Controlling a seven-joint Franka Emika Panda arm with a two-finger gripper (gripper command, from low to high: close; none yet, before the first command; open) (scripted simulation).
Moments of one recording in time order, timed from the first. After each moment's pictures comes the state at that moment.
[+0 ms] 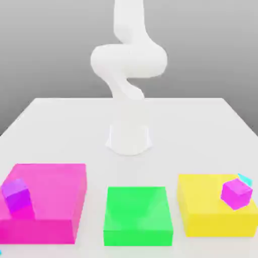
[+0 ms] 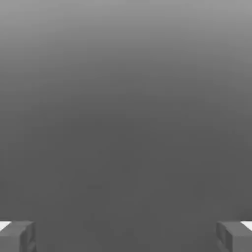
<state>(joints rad) 0.00 -0.71 -0.04 -2.28 0.01 2.31 0.77</state>
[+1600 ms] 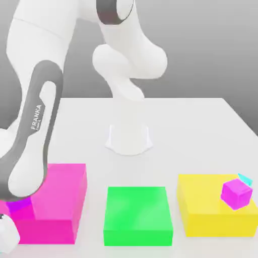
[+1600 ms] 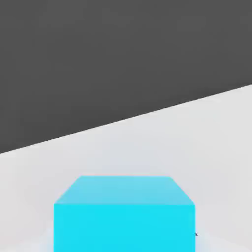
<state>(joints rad) -0.26 0.57 -0.32 -2.03 0.30 2.55 0.27</state>
